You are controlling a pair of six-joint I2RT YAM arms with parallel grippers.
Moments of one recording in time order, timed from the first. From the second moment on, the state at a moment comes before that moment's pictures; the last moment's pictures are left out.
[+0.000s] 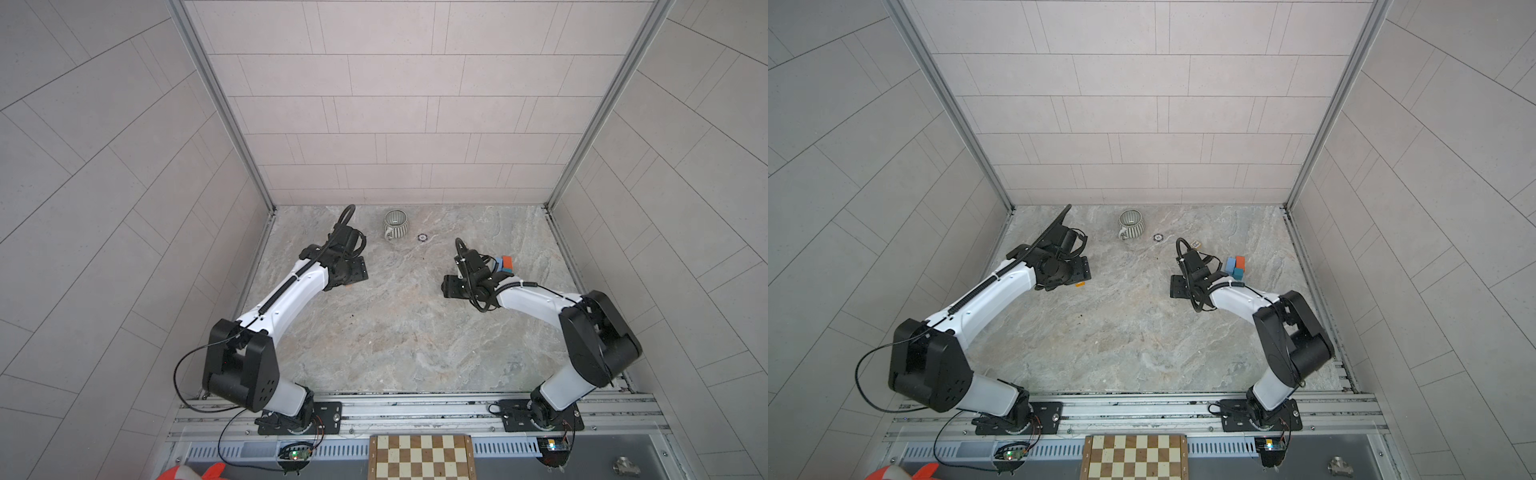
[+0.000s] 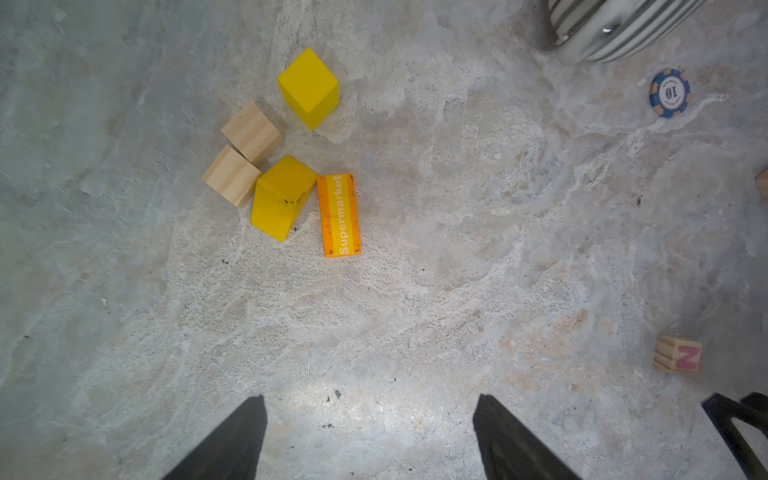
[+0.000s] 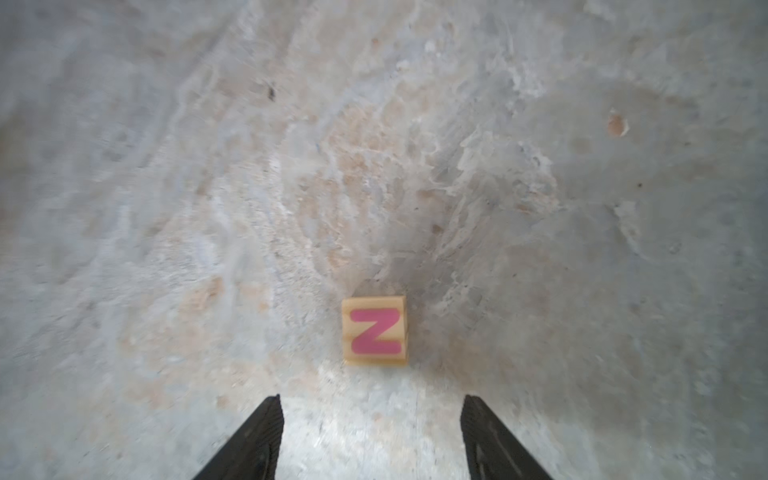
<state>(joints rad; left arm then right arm) -0.33 1.50 1.24 -0.89 -0.12 -0.57 0.46 1.54 0.87 -0.25 0.02 0.52</state>
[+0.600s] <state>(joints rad) 0.01 1.82 1.46 -1.01 -0.01 -0.34 0.46 1.26 0.70 -0.06 -0.13 0.52</state>
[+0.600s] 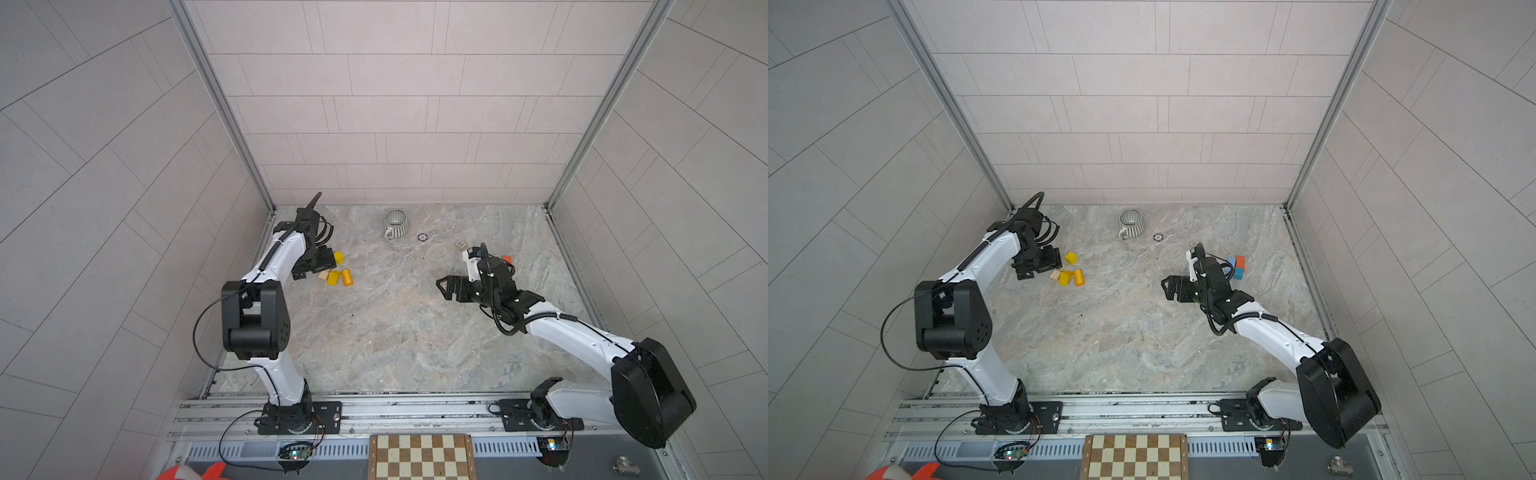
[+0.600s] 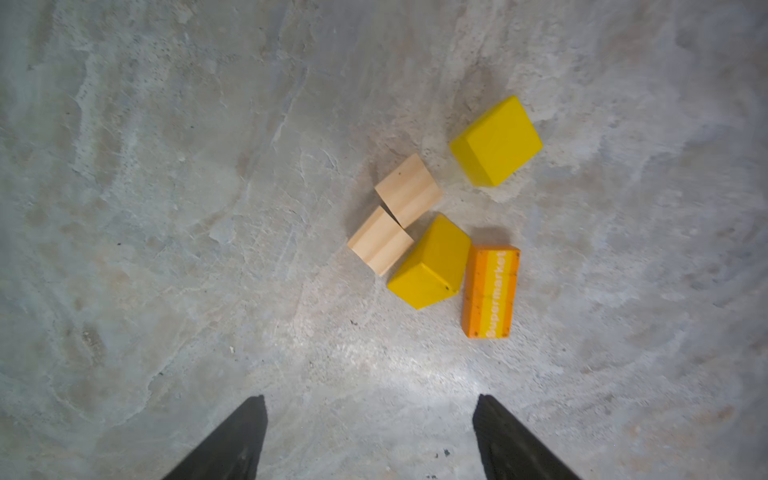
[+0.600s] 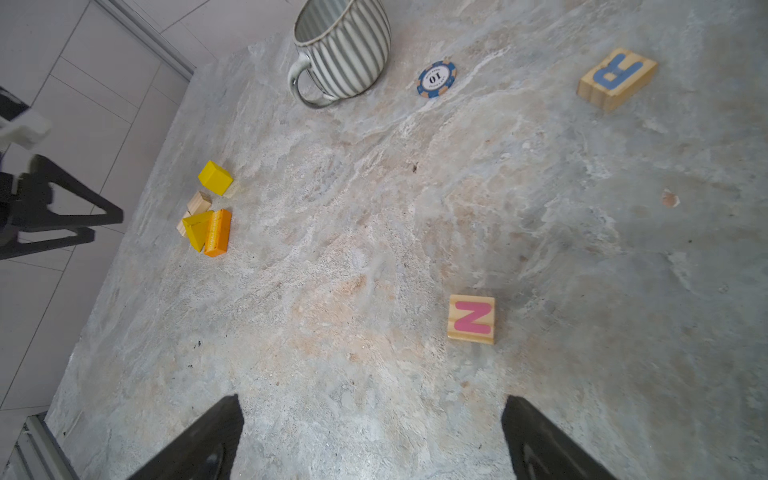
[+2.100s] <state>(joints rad) 0.01 2.26 1.81 -1.08 -0.08 -0.18 0.47 1.33 0.70 -0.02 -0.16 0.52</state>
